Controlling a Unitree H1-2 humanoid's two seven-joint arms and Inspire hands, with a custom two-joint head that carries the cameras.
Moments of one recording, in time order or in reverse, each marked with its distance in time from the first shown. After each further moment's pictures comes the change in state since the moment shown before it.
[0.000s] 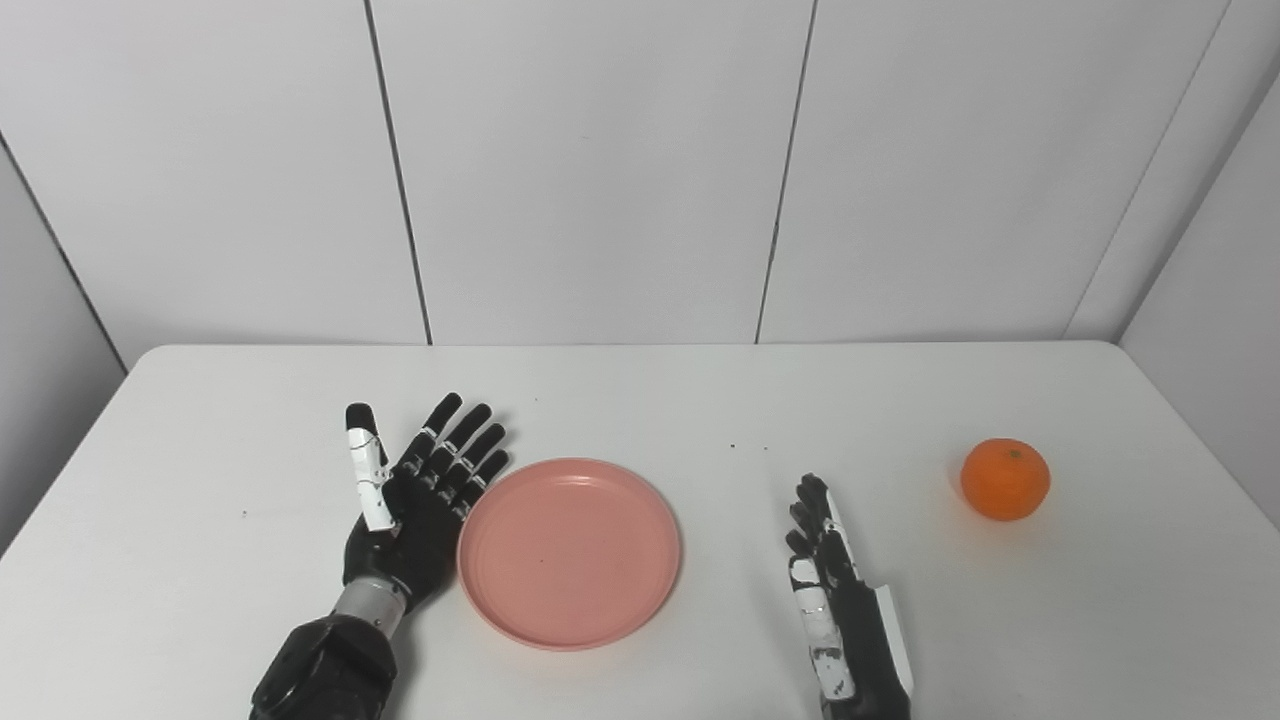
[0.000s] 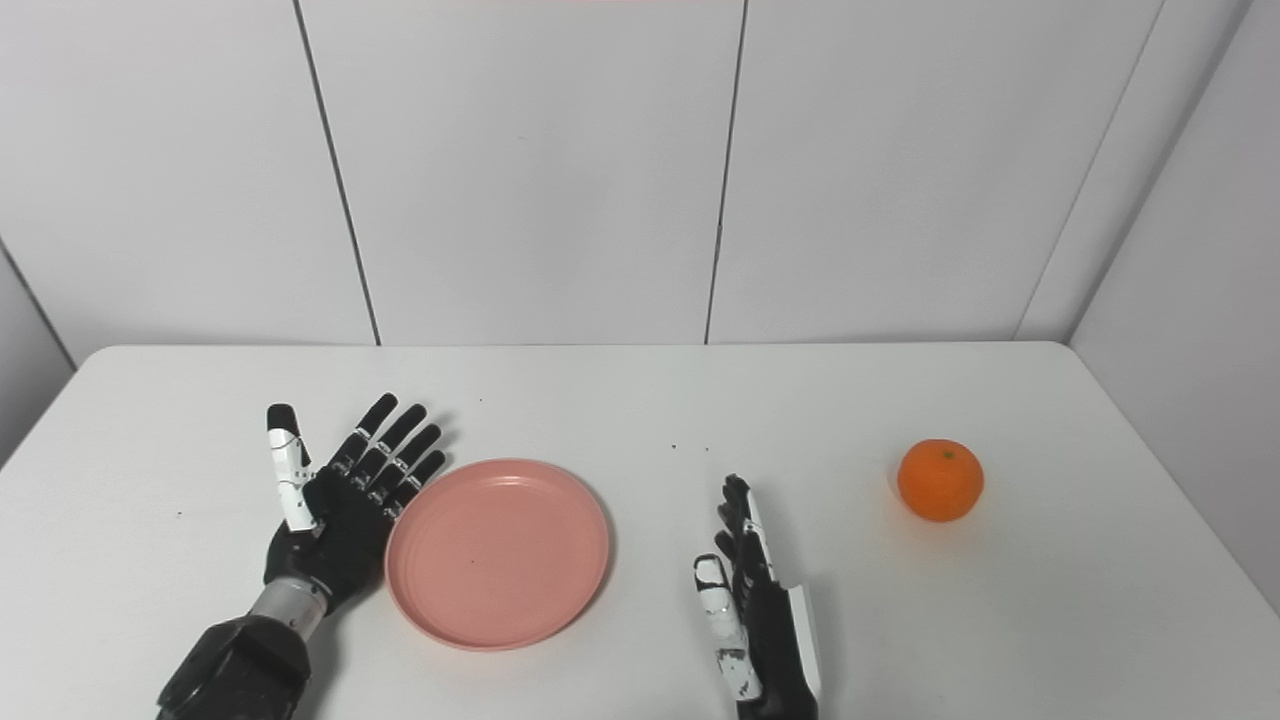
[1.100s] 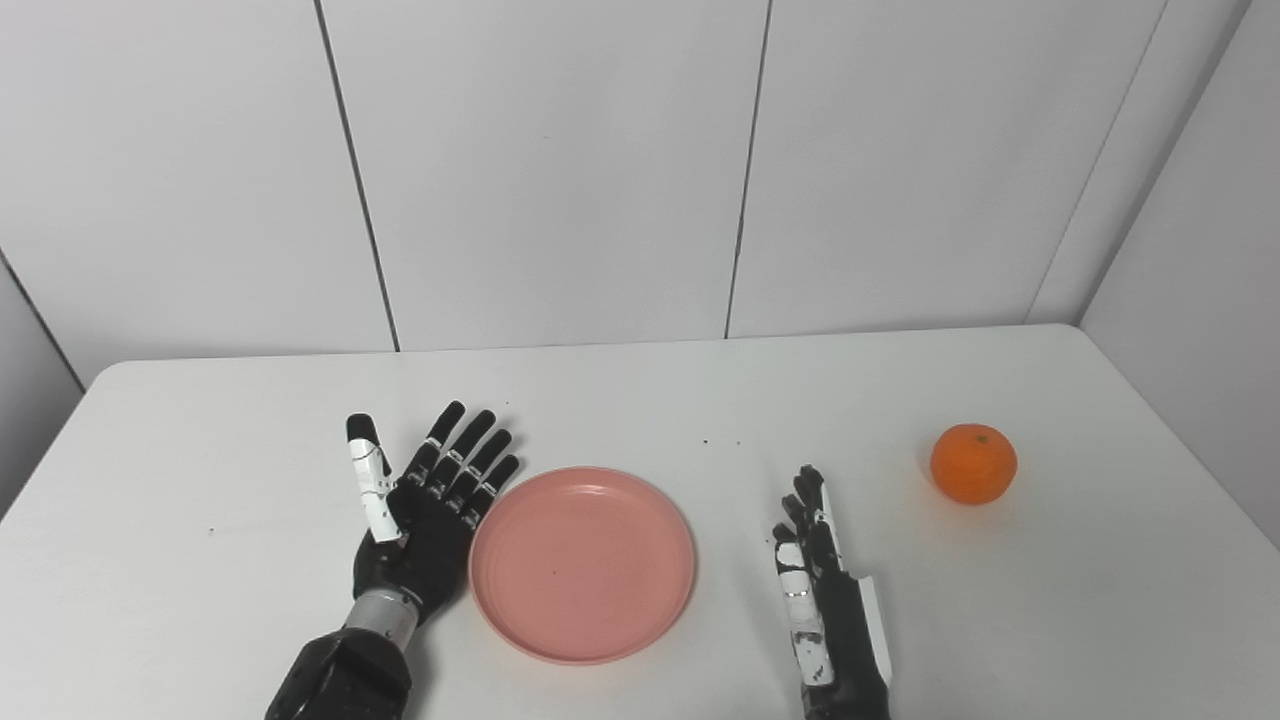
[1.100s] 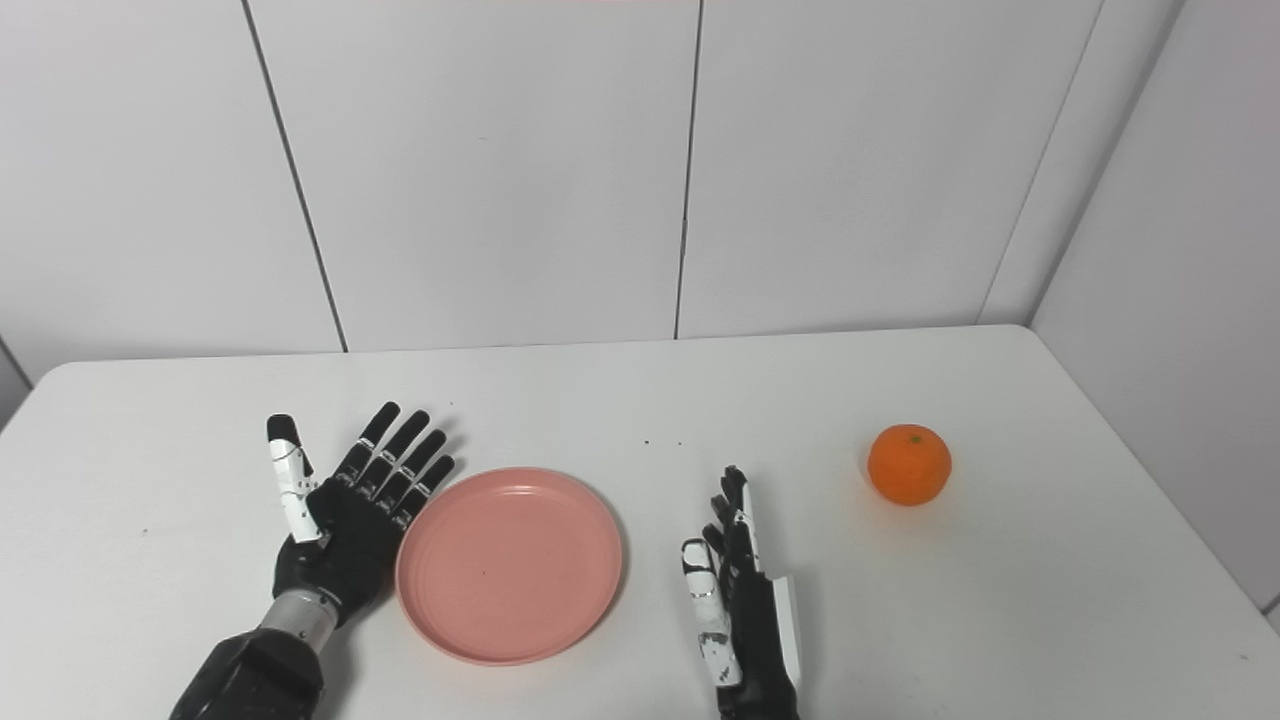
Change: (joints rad) left arm 0.011 -0.082 -0.031 -0.039 -0.027 0.024 0.070; right arm 0.000 0.012 0.009 -0.002 -0.005 0.015 -0.063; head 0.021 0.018
